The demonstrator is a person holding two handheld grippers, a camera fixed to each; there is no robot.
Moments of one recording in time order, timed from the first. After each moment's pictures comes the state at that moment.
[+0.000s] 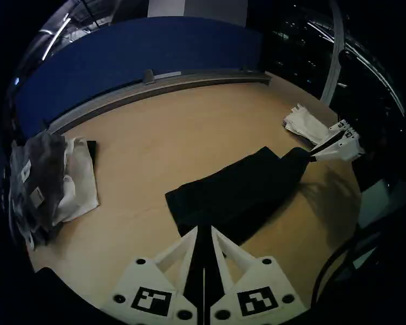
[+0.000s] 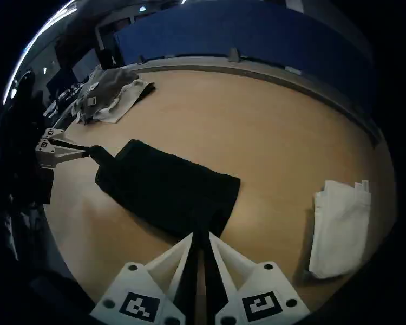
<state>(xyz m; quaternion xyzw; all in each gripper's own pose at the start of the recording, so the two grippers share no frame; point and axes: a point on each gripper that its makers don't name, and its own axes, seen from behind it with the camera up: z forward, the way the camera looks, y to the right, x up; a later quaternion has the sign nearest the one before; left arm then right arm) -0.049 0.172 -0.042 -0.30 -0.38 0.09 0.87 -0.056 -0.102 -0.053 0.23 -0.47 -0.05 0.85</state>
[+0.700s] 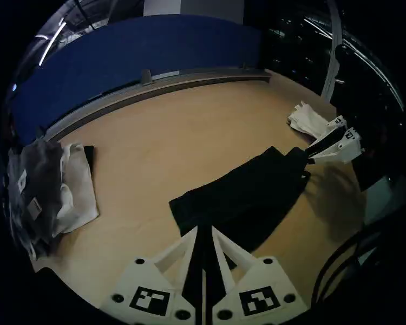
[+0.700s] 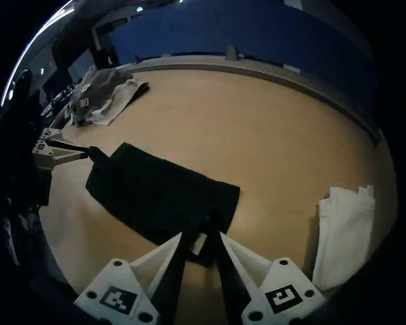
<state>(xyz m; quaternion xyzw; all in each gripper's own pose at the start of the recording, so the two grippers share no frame) -0.061 0.174 -0.018 -0.30 -0.38 0.10 0.87 -0.071 -0.115 -0.032 0.22 -0.47 -0.05 0.85</state>
